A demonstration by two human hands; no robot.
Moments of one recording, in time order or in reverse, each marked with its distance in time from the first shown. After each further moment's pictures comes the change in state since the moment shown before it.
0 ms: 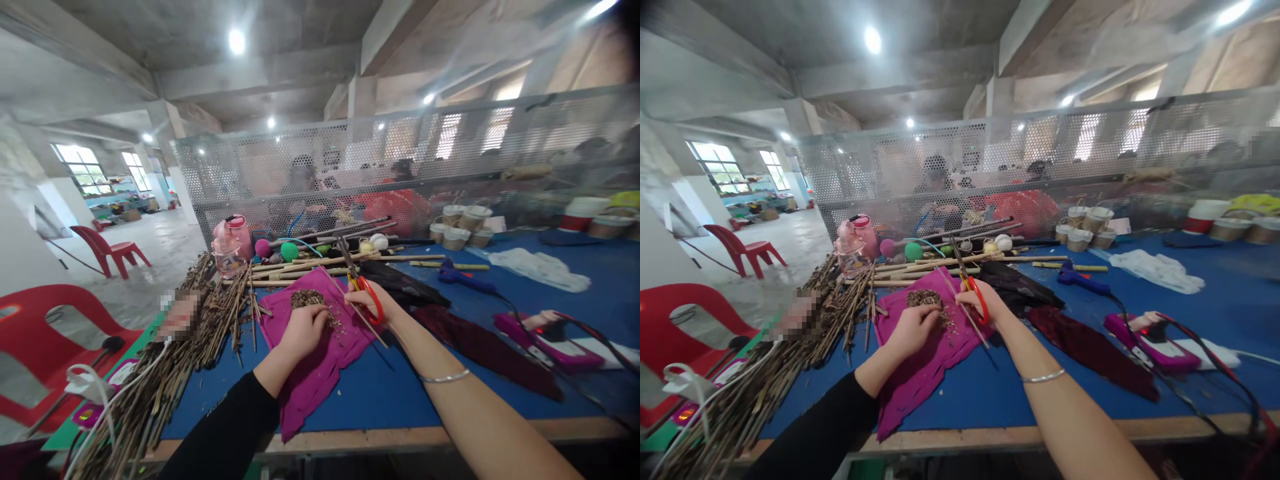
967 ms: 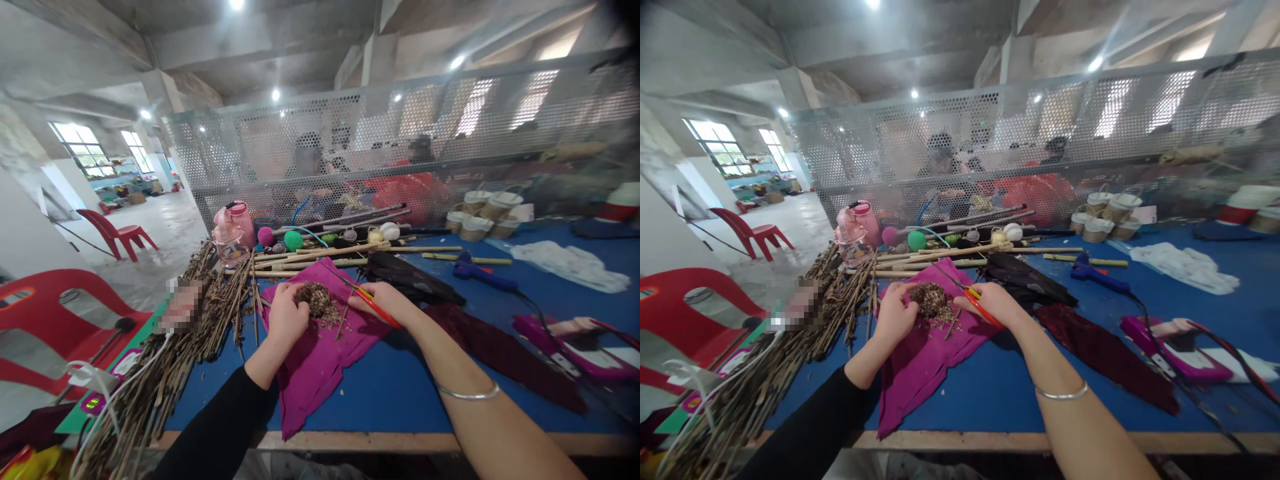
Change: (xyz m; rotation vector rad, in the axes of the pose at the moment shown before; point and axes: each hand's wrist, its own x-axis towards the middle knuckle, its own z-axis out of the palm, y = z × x) left_hand 0.008 -0.004 -0.026 0.261 0.338 -0.085; right_hand -0.004 -0.004 -0.017 -0.561 -0.121 -0.020
